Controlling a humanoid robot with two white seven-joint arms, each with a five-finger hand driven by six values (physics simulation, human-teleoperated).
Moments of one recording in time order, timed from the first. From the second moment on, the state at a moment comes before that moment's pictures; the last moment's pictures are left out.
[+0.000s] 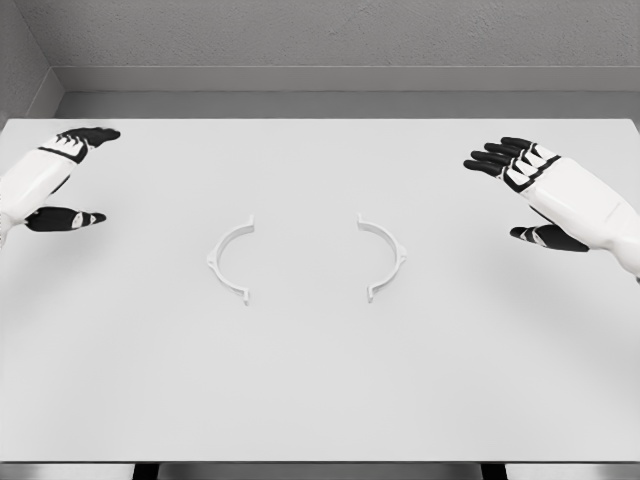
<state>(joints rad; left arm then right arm) -0.23 0.68 -0.11 -1.35 -0.42 -0.61 -0.12 -0.09 -0.73 0.04 -1.73 0.48 -0.61 0.20</state>
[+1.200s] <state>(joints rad) -0.26 0.57 -0.29 -1.36 -0.47 -0.61 -0.12 -0.29 -0.49 0.32 -1.47 0.66 -0.51 0.25</state>
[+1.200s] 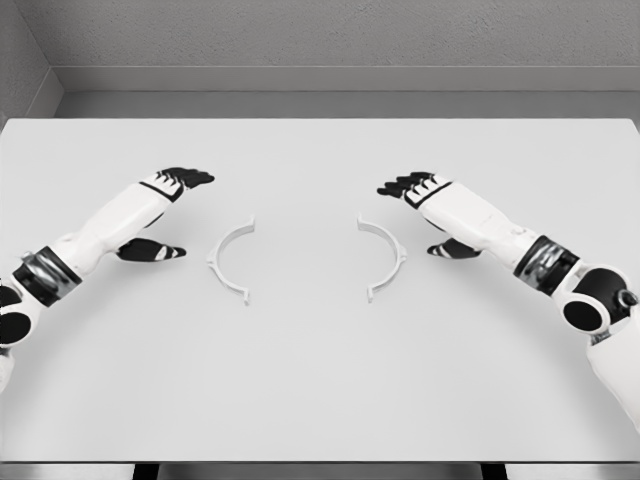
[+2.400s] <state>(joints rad) -0.30 0.52 -0.35 -1.28 -0.48 -0.61 -0.12 -0.34 -0.44 0.40 -1.42 0.67 -0.47 0.26</state>
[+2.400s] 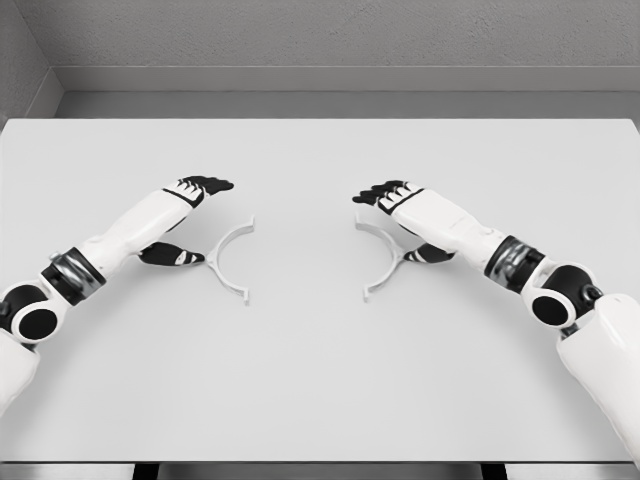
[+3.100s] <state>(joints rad) -0.30 0.47 -0.35 -1.29 -0.48 -0.61 -0.12 -0.38 -0.40 0.46 -1.43 0.67 -0.44 0.26</state>
